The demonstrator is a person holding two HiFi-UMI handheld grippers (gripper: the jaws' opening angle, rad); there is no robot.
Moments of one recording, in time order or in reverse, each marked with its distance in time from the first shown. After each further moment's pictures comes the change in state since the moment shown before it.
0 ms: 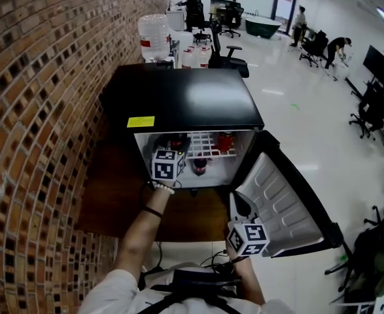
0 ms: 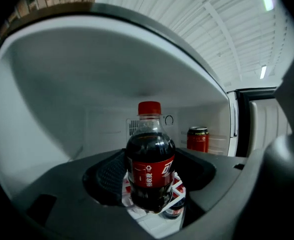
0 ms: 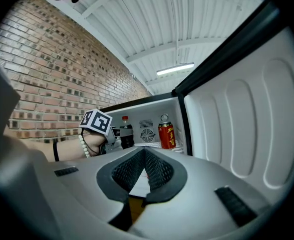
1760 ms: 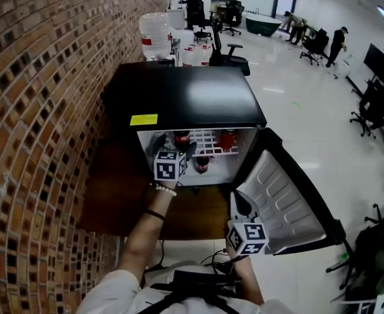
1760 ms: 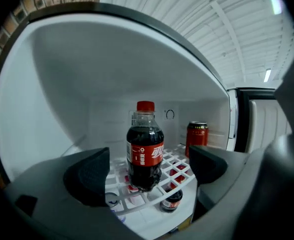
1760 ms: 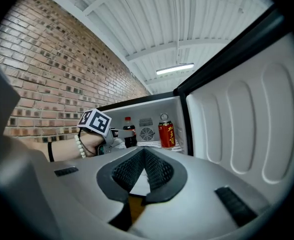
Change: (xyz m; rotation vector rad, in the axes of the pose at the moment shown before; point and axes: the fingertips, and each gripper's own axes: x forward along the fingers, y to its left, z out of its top) left arm -0.005 0.003 -0.022 -0.052 0.056 0.006; right arm -0.001 0.007 -0.005 -0.011 0.011 -0.025
